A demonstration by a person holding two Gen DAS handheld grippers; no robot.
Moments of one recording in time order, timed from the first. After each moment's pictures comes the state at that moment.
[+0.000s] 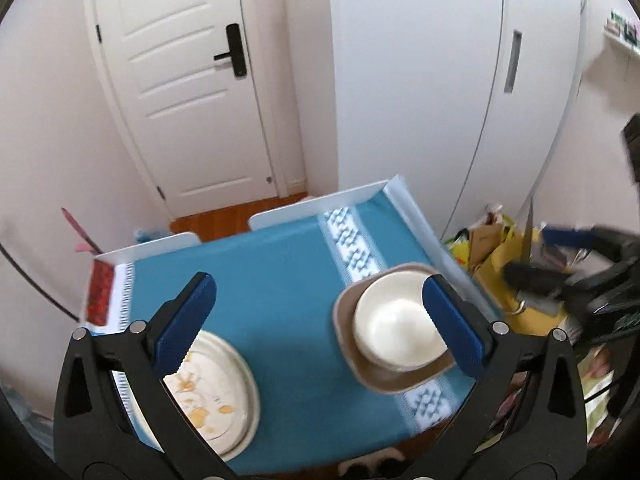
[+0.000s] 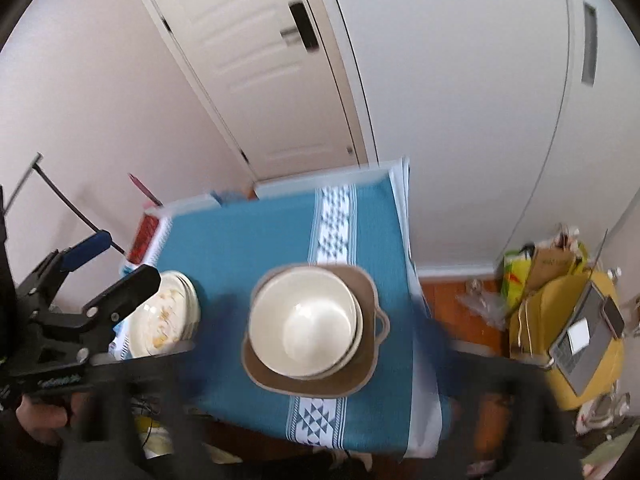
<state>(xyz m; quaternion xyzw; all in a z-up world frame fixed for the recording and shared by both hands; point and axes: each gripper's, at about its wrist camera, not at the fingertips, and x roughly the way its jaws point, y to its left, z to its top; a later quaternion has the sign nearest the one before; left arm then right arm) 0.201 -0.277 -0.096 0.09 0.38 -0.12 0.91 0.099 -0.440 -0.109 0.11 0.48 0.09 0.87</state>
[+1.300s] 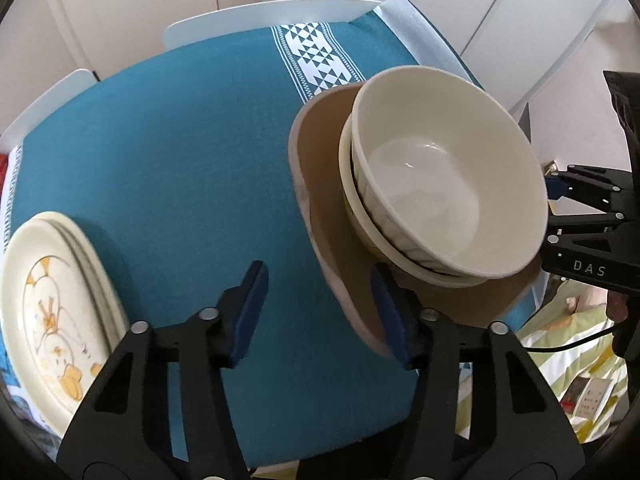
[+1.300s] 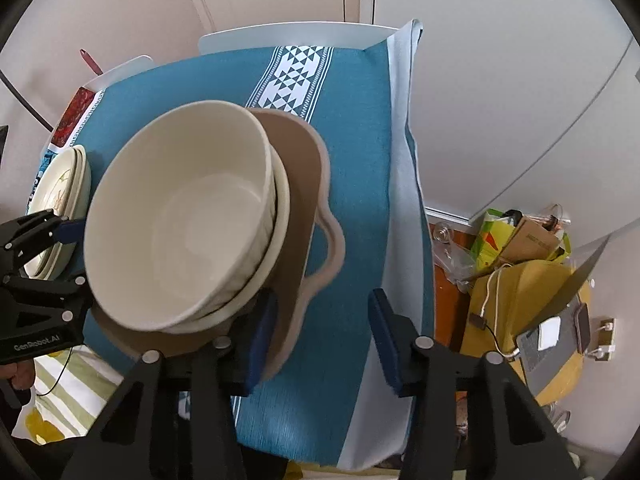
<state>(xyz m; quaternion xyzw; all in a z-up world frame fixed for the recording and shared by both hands) 0.235 -0.283 -0.281 0.04 0.57 -0.18 0.80 0.129 -0.434 -0.271 -0.02 0.63 0.09 0.77</state>
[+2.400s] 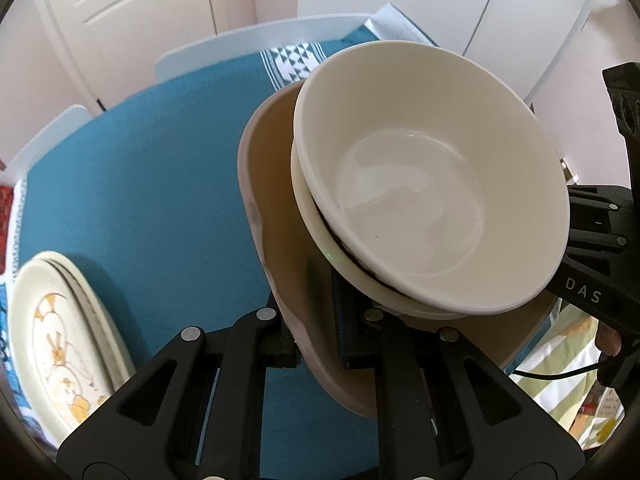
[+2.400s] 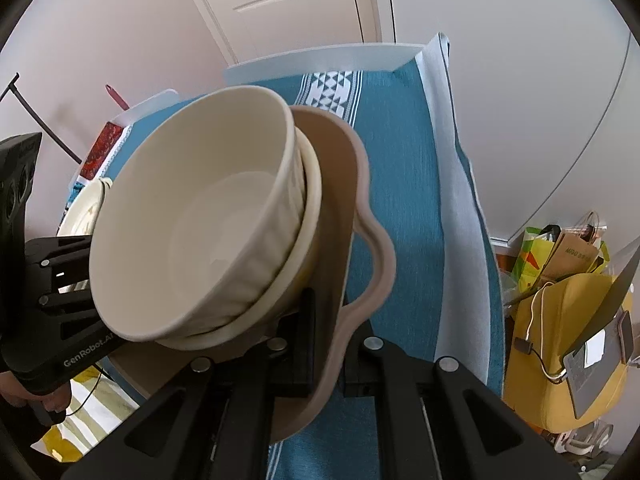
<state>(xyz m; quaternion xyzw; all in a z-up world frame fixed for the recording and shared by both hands) 0.237 -0.296 -0.272 0.08 0.53 -0.18 0.82 0.132 -0.422 -0.272 0.04 0.58 0.12 0.80</state>
